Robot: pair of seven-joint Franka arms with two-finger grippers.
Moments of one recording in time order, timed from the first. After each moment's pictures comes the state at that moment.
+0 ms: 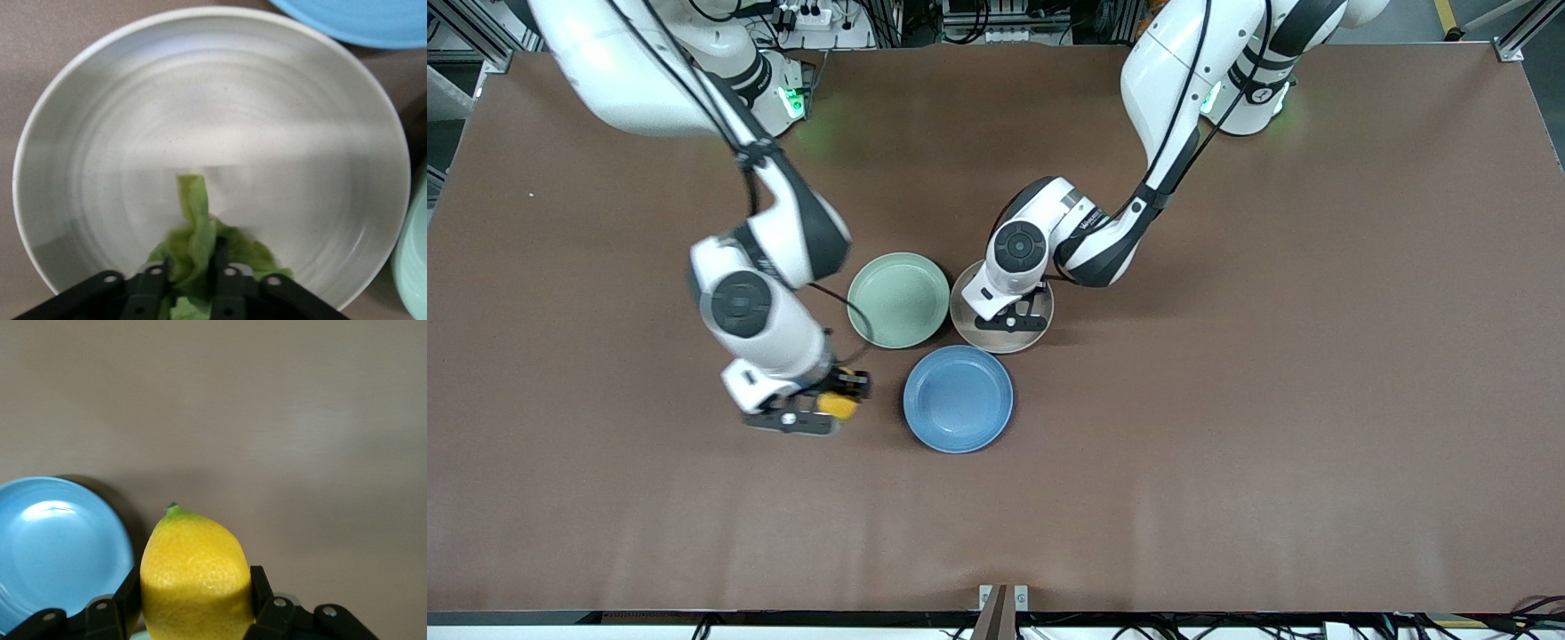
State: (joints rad) left arm -0.67 0.79 -0.17 -1.55 -0.10 2.22 -0.71; right arm 0.11 0.56 0.28 -1.53 -0.20 2.08 0.56
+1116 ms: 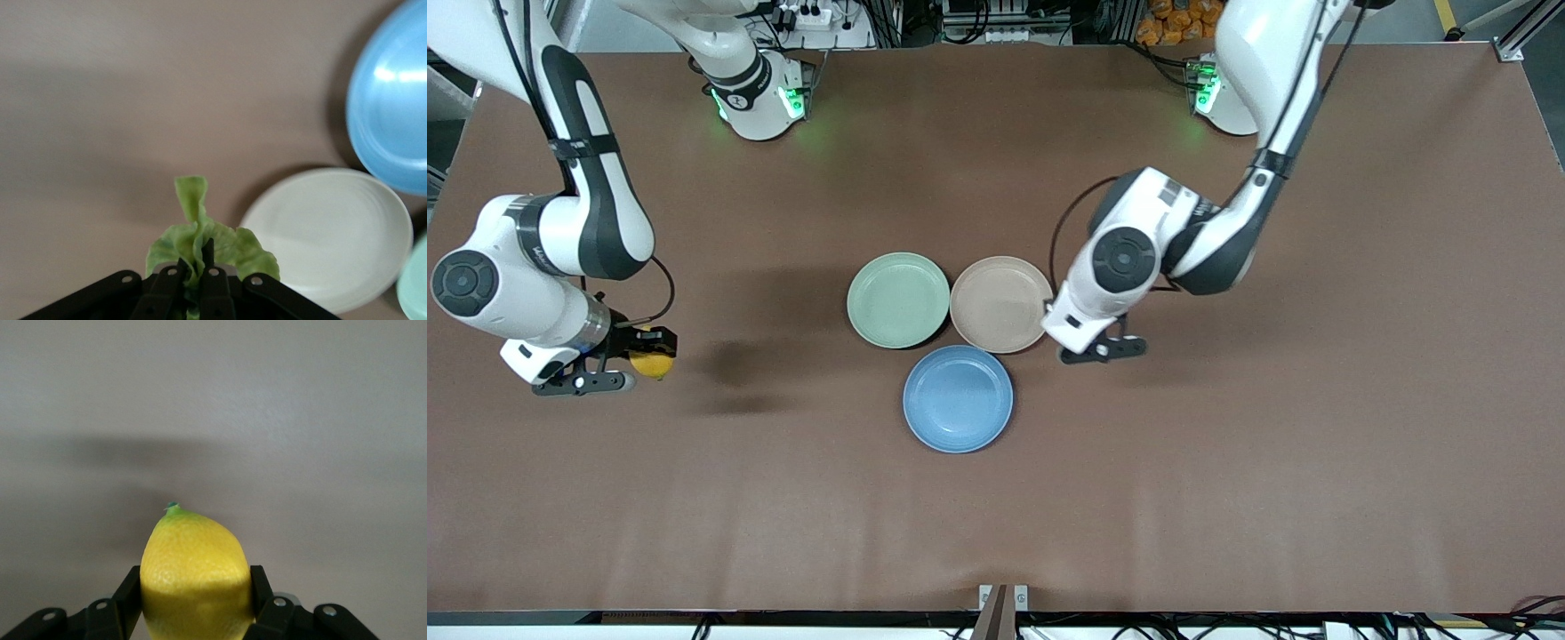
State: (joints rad) left arm -0.45 0.57 -0.14 -1.53 -0.03 1.96 -0.70; right arm -0.02 0.32 -0.07 -2.00 -0.04 2.27 -0.15
